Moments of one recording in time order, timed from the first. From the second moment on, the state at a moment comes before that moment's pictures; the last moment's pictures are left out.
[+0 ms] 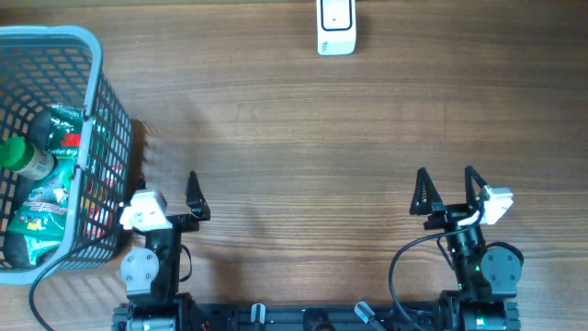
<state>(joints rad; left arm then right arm) 0.08 0.01 0.01 -0.07 0.02 -0.16 -0.02 0.01 0.01 0.01 -0.16 0.30</state>
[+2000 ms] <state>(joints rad) 0.16 1.27 1.86 -1.26 -0.19 -0.61 -0.02 0.01 0.01 0.01 -0.16 0.30</state>
